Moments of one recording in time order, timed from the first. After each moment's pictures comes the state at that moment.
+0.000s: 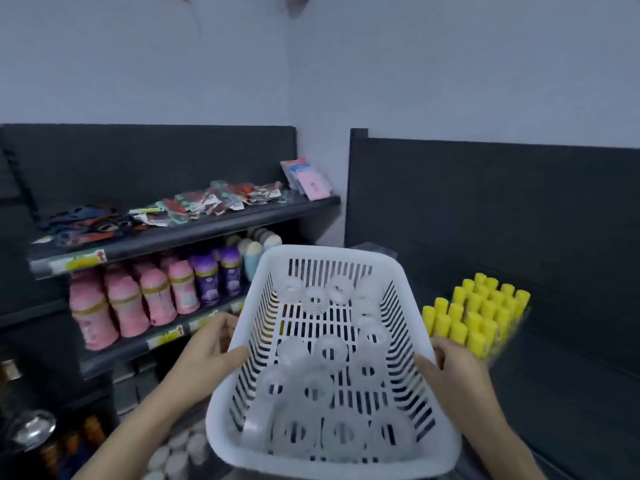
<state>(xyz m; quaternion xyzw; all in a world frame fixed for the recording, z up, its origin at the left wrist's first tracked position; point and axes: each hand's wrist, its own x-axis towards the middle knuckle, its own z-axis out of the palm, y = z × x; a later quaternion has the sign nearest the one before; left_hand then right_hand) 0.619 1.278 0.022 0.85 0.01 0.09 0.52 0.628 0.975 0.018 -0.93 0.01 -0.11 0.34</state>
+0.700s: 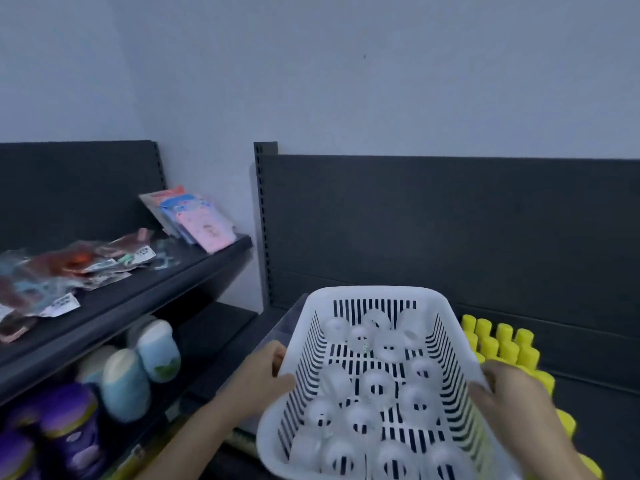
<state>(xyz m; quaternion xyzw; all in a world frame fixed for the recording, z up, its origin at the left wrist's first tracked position) 0.994 1.224 -0.007 0.88 -0.22 -0.11 0.41 0.823 0.972 0.027 -0.91 0.31 -0.14 0.23</state>
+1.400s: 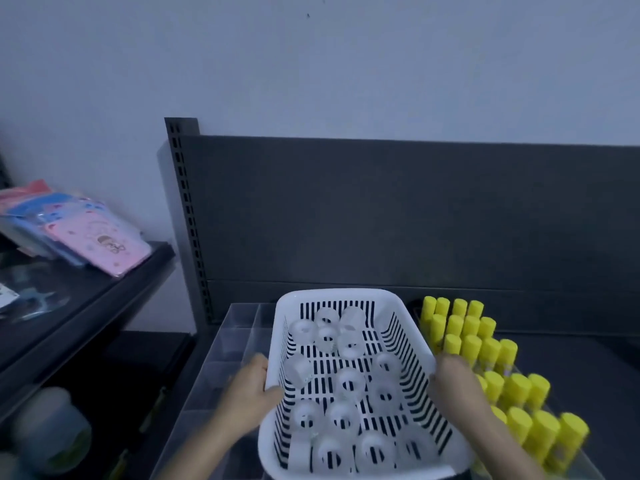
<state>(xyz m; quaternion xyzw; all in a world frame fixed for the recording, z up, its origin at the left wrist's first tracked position) 1.088 1.198 -0.050 0.86 -0.33 -0.16 0.37 0.904 0.988 -0.027 -0.87 0.46 -0.06 0.14</state>
